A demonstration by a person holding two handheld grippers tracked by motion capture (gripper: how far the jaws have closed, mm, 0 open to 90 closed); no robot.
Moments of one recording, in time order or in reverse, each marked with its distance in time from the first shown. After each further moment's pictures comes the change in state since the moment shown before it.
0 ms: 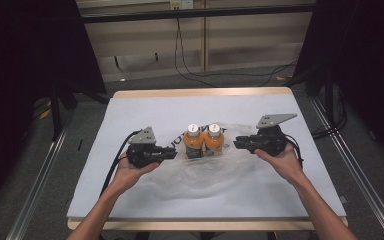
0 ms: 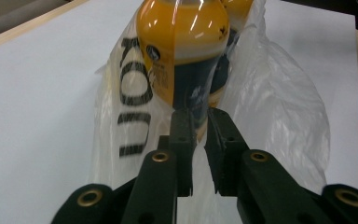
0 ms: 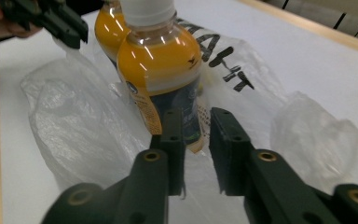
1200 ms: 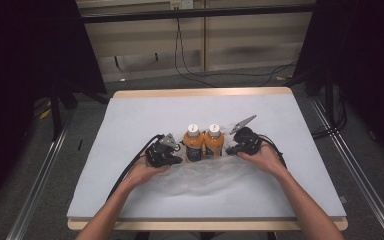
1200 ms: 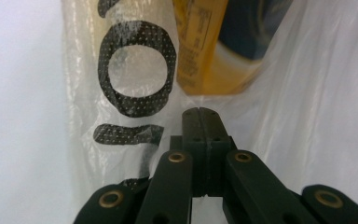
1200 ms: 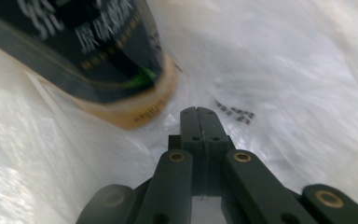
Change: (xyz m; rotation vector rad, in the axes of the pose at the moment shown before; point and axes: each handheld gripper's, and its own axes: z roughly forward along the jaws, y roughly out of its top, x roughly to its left) left arm 0.018 -0.023 0.064 0.365 0.049 0.047; right arm -0.028 -0.023 0.086 0.391 -0.018 -0.002
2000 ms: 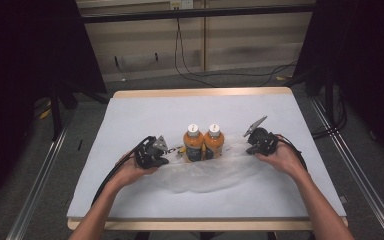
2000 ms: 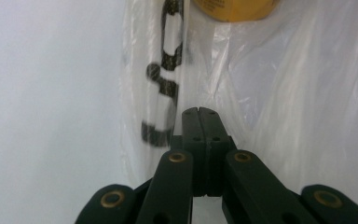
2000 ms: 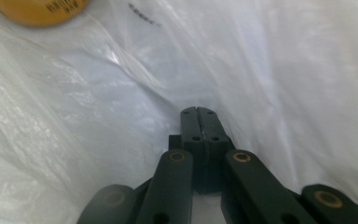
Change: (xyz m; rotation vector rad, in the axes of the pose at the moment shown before) left arm 0.005 -0.018 -0.022 0.123 0.051 0.041; right arm -0.013 -0.025 -0.030 0.158 -0.177 -0.011
